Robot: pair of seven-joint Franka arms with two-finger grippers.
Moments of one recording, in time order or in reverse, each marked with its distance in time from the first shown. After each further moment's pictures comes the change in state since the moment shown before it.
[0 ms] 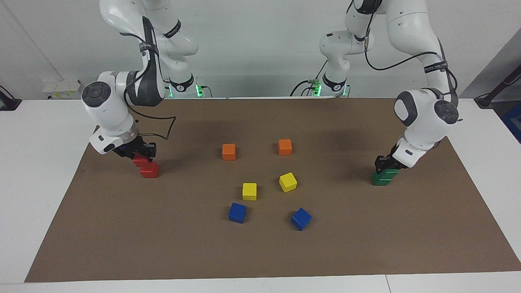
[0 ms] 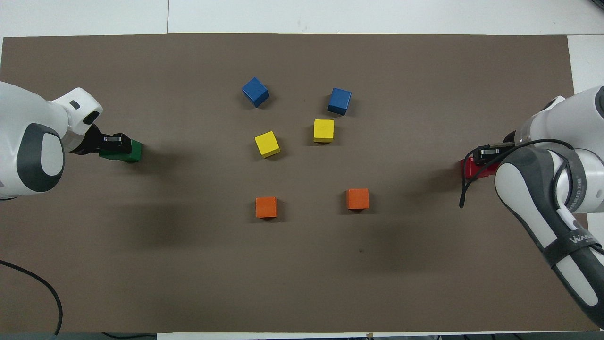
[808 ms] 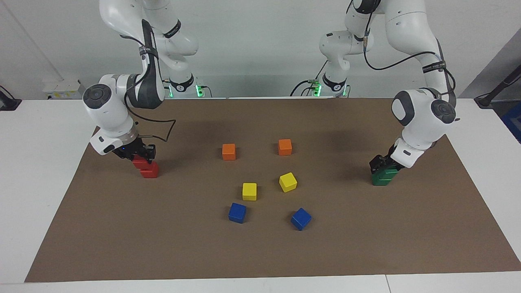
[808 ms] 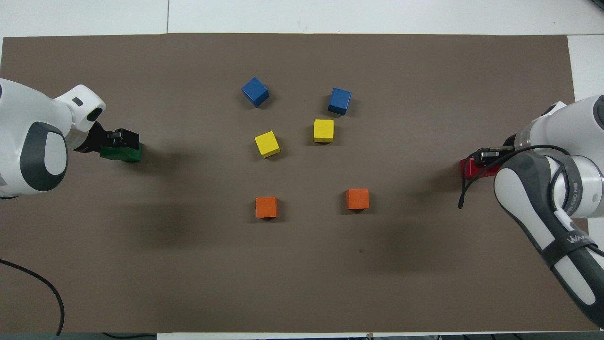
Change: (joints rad) left arm -0.016 -0.009 -0.002 0.015 0.000 -0.013 -0.051; right arm -0.016 0.000 0.000 -0.045 0.000 0.074 0.000
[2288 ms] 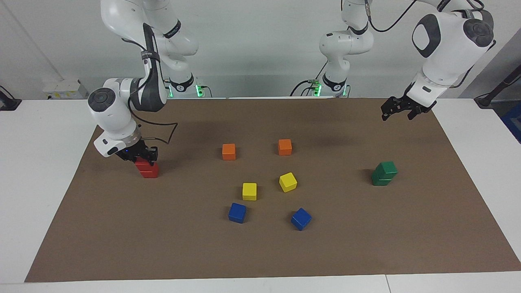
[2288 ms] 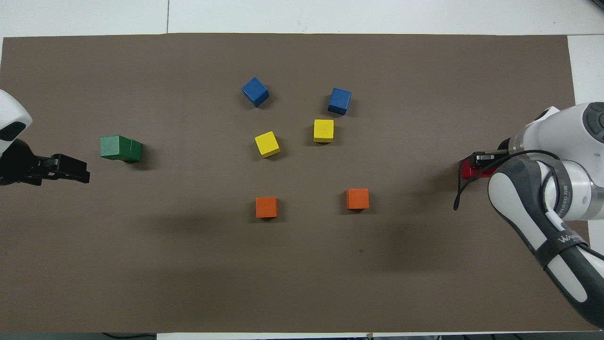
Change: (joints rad) left arm -0.001 -0.321 -0.001 0.083 0.034 -0.517 0.000; right arm 0.000 0.010 0.000 -0.029 0.000 0.039 0.000
